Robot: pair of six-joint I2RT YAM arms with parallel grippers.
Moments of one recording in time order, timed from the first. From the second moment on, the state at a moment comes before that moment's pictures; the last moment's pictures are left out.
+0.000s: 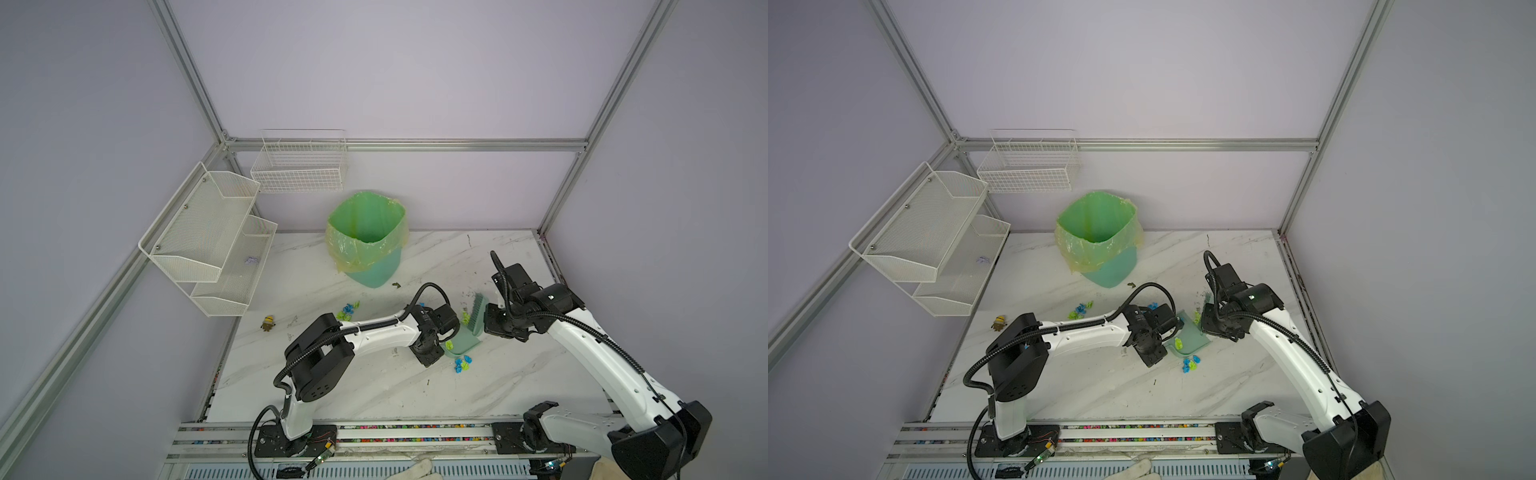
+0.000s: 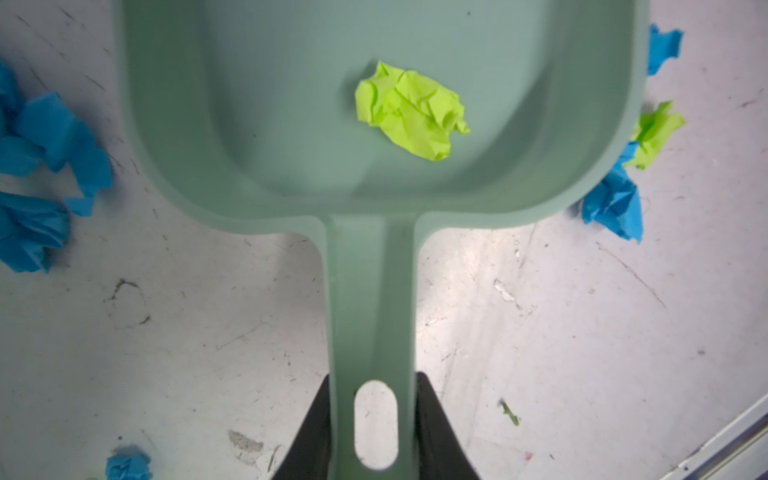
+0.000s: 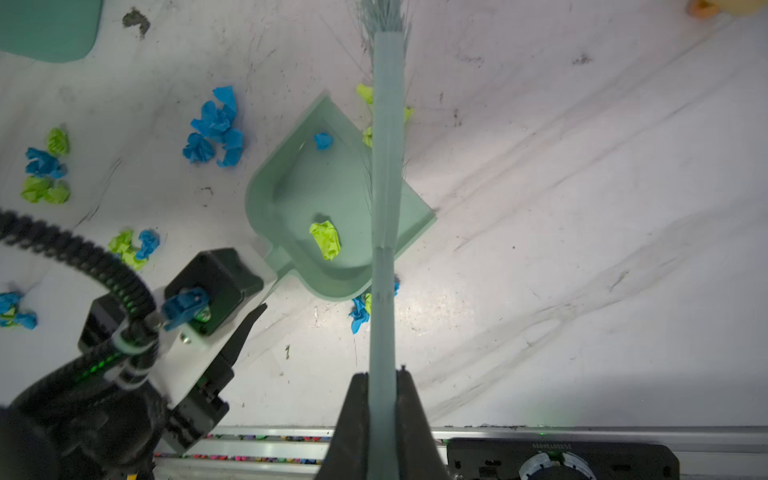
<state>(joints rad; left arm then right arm) -1.02 1.93 1.42 -0.83 -0.06 -0.07 0.45 1.22 1.20 -1.21 0.04 0.64</state>
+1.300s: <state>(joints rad) -0.98 1.94 1.45 -0.85 -0.06 -0.07 0.50 1.19 1.13 -1.00 -0.11 0.65</state>
